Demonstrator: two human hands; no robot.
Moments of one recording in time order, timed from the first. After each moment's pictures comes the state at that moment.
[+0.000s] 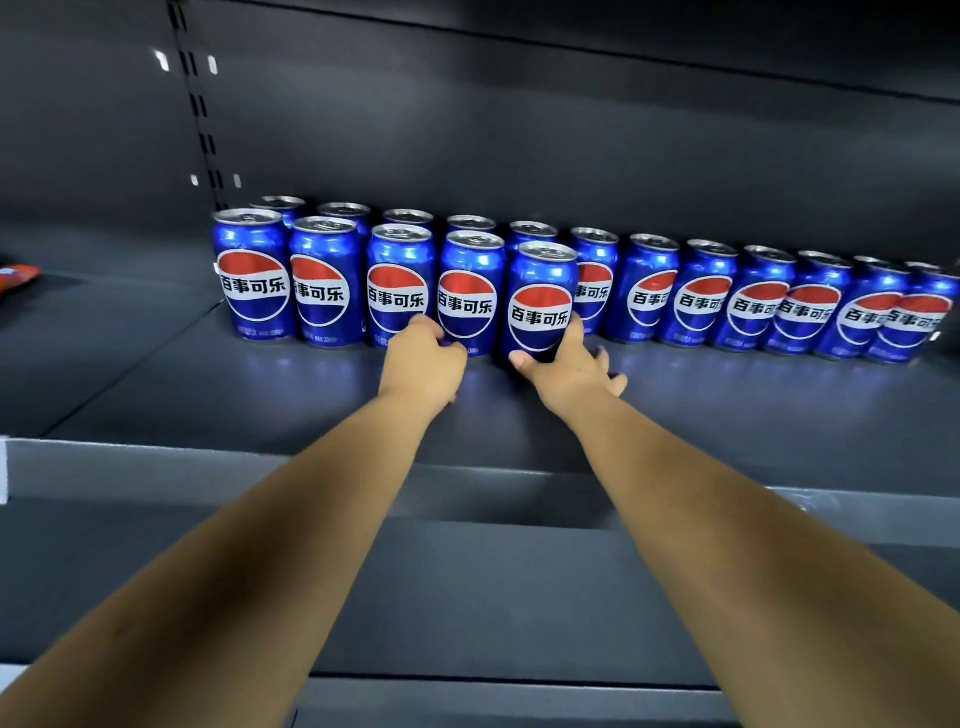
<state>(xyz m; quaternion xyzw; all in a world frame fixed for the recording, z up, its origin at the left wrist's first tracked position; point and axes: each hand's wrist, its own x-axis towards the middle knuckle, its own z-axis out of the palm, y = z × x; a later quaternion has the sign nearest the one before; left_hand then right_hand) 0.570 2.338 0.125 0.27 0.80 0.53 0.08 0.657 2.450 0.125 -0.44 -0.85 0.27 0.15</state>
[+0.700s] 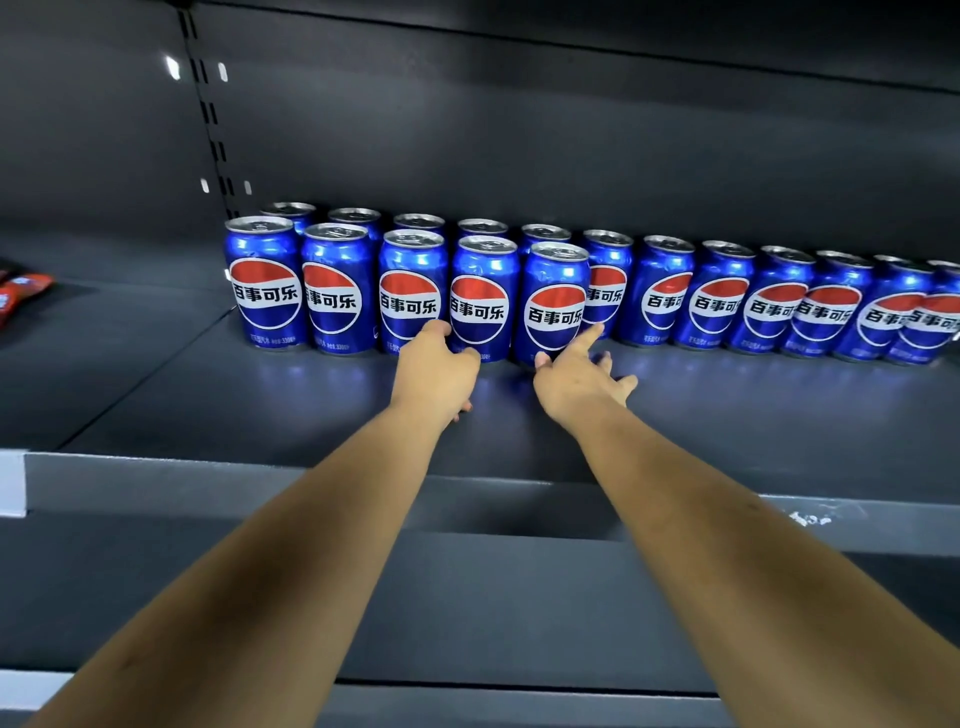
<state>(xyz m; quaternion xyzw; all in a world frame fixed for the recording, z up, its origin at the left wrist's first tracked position) 0.571 2.335 0.126 0.25 0.77 0.57 0.12 0.647 2.444 0.124 -0.48 -0.85 0.18 0.09</state>
